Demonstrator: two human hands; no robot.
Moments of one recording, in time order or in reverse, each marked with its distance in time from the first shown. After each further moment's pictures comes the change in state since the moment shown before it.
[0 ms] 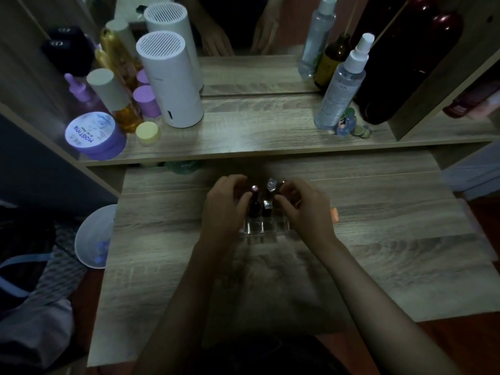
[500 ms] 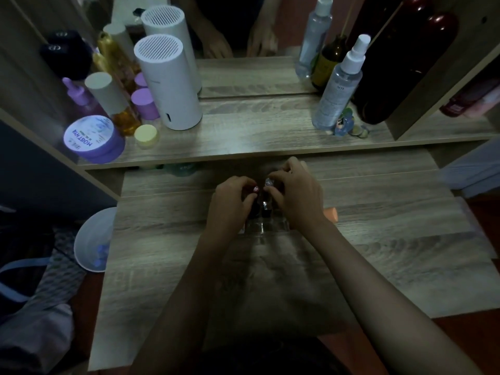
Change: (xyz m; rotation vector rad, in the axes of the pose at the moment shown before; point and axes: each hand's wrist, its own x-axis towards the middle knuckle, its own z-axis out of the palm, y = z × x) left_hand 0.014 -0.001 0.008 0.069 -0.084 0.096; right_hand 0.028 -0.007 0.010 -0.321 -0.038 -0.073
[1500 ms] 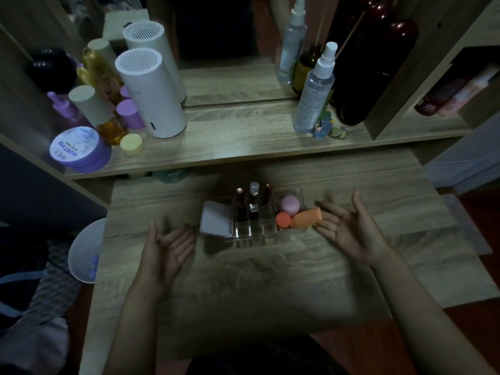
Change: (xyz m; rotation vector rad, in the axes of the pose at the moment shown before) left_hand -0.069 -0.085 -0.034 -1.320 -0.022 -0.978; right_hand -0.066 0.128 -0.031 1.614 -0.364 0.978
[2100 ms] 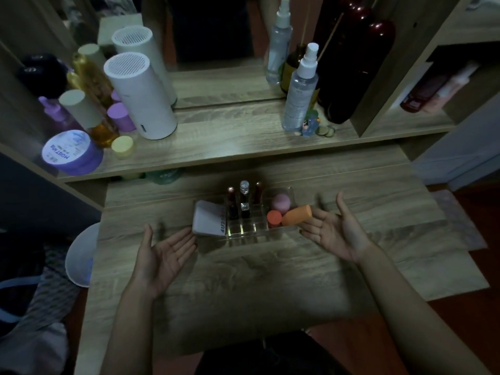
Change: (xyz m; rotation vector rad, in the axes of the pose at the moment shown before) left_hand 0.004 -0.009 -0.007 -0.063 -0.166 -0.069; right_hand 0.006 0.013 -0.013 0.045 -0.142 0.104
